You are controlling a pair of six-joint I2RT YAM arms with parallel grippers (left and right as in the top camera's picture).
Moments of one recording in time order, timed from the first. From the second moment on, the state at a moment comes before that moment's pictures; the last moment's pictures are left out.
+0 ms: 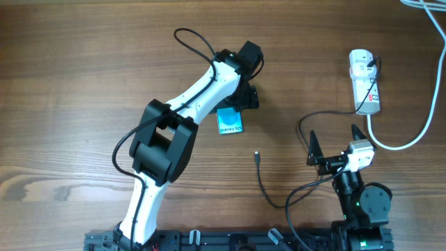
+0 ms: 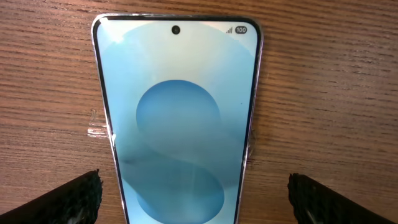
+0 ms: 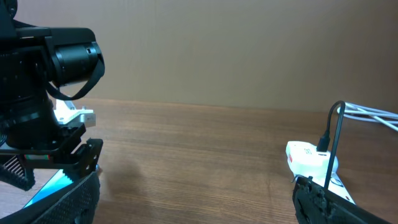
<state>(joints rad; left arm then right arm) -0.60 2.26 1.81 -1.07 -0.03 -0.70 0.06 0.02 0.01 0.00 -0.08 0.00</state>
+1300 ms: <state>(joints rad) -0.59 2.26 1.73 -1.00 -0.03 -0.66 0.06 0.02 0.01 0.00 -0.09 0.00</state>
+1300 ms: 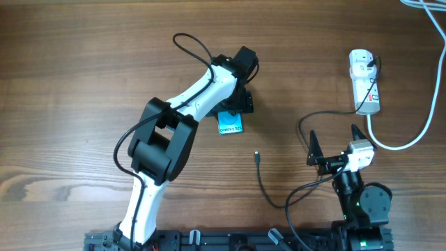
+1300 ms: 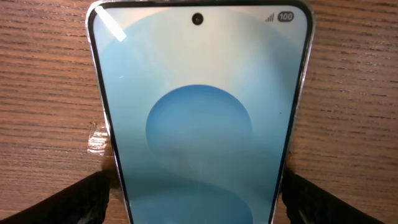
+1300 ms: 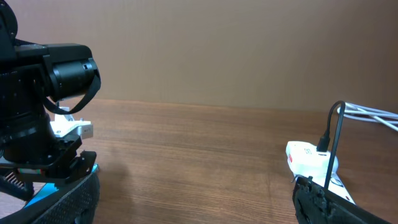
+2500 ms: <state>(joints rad) -0.59 2.25 1.71 -0.98 -0.03 -0.66 0.06 0.02 0.01 0.00 -0.09 0.00</state>
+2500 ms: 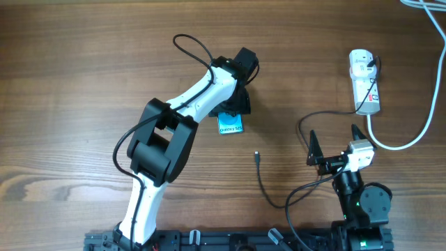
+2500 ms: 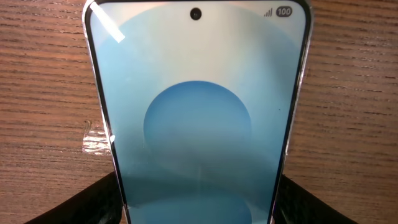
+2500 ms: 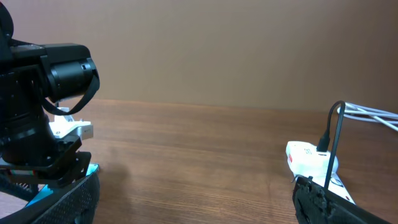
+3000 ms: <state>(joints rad) -0.59 2.25 1.71 -0.99 -0.03 -0.66 0.06 0.02 0.01 0.00 -0.08 0.00</state>
